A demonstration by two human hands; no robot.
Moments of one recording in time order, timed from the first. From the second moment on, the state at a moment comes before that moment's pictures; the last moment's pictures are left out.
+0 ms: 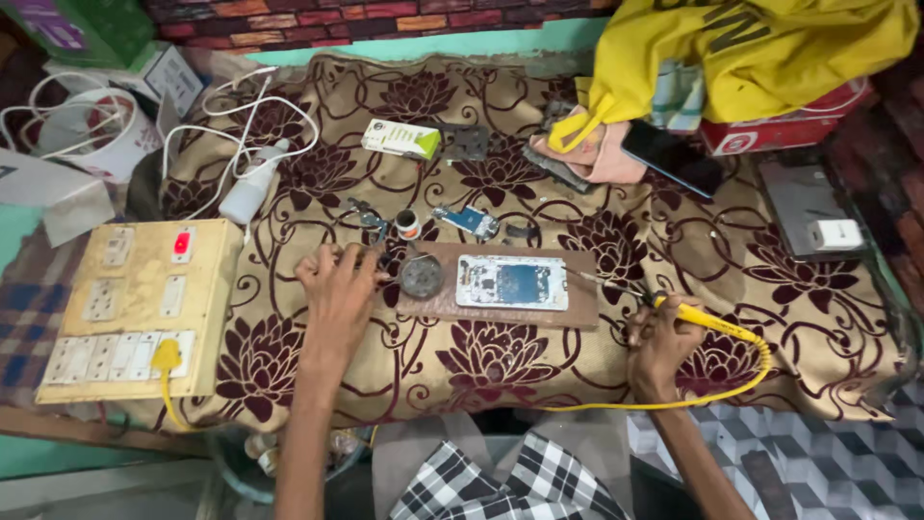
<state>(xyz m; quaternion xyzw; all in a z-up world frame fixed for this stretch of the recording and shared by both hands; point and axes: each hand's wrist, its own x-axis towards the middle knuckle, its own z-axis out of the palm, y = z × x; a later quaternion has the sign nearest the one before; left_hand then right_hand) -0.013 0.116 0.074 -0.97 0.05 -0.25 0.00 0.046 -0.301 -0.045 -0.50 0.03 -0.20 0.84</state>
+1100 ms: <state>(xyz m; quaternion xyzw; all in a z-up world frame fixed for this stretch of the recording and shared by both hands) 0.035 -0.062 0.034 -0.55 0.04 -0.22 -0.80 0.039 -0.288 -0.036 -0.49 0.03 -0.25 0.83</state>
